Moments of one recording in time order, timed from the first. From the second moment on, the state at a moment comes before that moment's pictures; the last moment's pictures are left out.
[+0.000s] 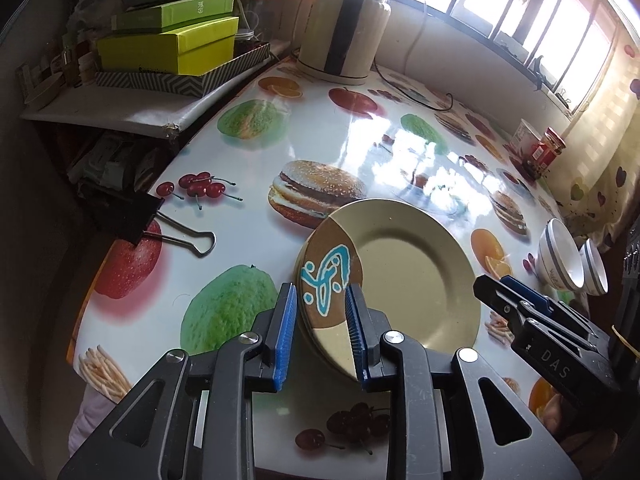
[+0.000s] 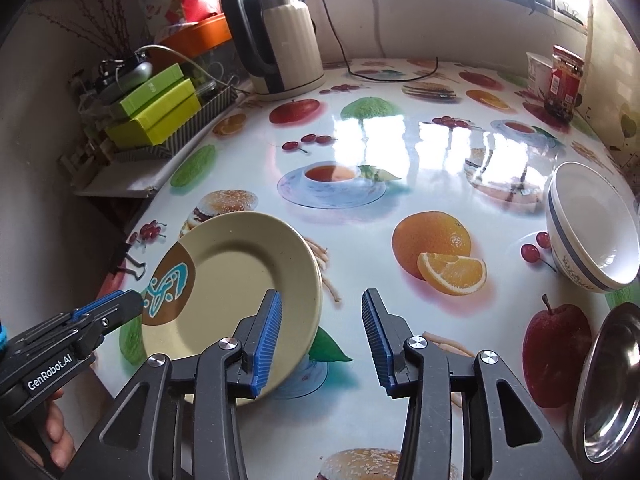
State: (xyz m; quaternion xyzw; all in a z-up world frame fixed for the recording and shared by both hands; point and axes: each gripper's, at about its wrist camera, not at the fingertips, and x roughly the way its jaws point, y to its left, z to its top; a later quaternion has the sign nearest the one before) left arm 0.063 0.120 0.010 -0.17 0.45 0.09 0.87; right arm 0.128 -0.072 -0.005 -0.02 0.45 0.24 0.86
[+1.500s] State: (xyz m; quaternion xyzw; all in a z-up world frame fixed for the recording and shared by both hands) left arm 0.147 -0.058 0.049 -0.01 0.42 -0.07 0.91; right arm 0.126 -0.260 0.054 0.05 0.38 0.07 0.92
